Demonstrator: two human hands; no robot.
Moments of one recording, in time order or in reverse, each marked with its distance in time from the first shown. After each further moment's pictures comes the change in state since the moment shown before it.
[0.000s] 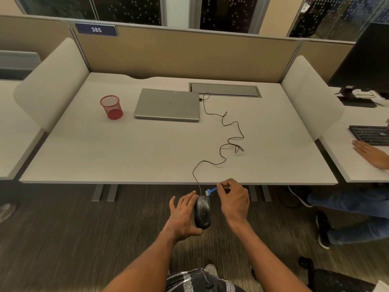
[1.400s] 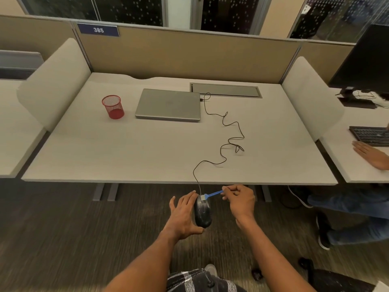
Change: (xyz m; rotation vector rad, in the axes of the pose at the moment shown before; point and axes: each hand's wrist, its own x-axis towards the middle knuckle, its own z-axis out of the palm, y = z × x) left_hand -0.004 0.003 0.000 -0.078 0.016 -0.024; right_hand 0.008 0.026 -0.009 0.282 -0.081 0.294
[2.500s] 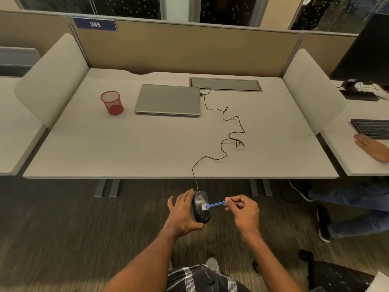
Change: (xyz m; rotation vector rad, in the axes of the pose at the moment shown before) left_hand -0.012 -0.005 0.005 -0.079 0.053 -0.043; right_hand -0.035 0.046 -0.015 0.065 -0.052 -0.044
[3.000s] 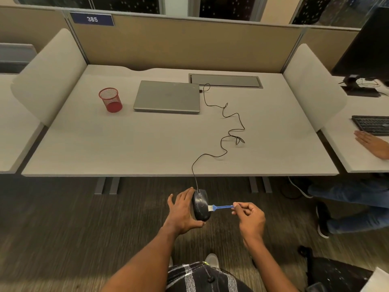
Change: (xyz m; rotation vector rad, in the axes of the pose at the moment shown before) left_hand 0.000 0.000 0.001 -0.021 -0.008 -0.001; right_hand -0.014 0.024 -0.007 0.112 0.125 0.136
